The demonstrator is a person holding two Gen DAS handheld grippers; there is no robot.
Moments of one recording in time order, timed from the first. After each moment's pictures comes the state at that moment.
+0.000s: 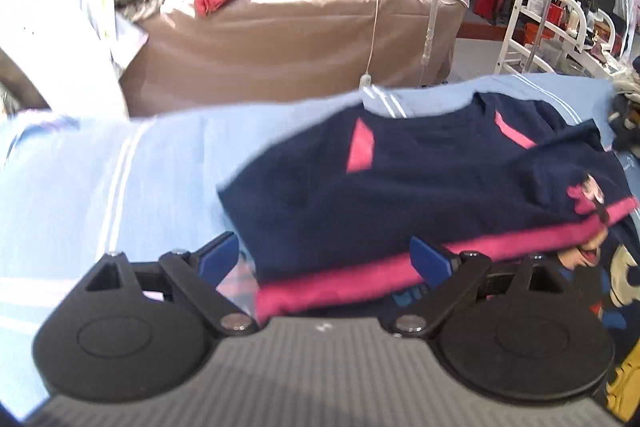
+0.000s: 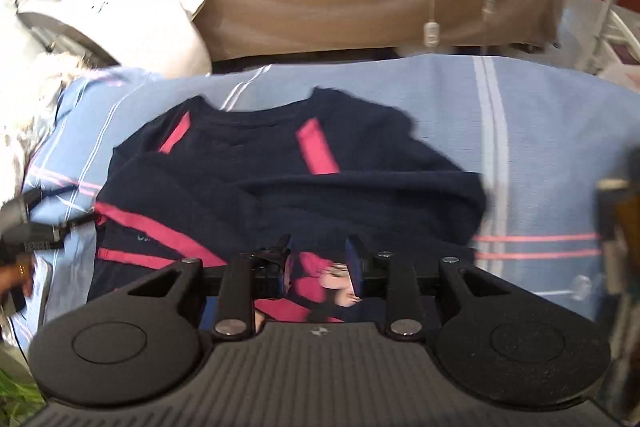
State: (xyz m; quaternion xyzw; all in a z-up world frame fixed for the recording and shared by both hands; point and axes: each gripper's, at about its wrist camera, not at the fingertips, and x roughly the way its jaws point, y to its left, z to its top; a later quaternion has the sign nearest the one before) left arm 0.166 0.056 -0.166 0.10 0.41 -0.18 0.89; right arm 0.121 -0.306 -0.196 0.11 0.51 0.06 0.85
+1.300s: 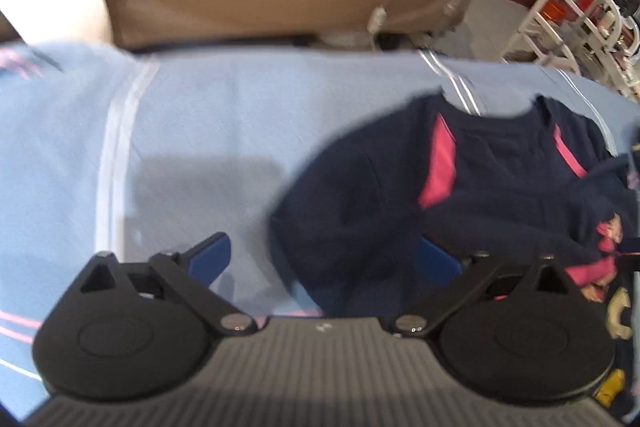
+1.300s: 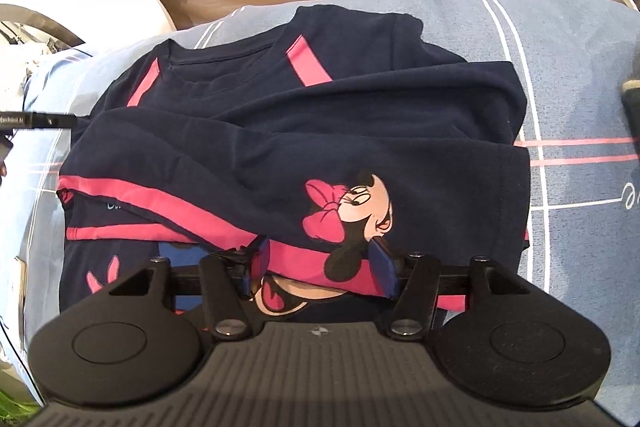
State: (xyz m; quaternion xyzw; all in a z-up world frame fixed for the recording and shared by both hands) left arm 0.278 0.098 -0.198 0.02 0.56 -0.19 0.80; right arm 0.100 -0.287 -0.248 0.15 0.55 0.01 0.82
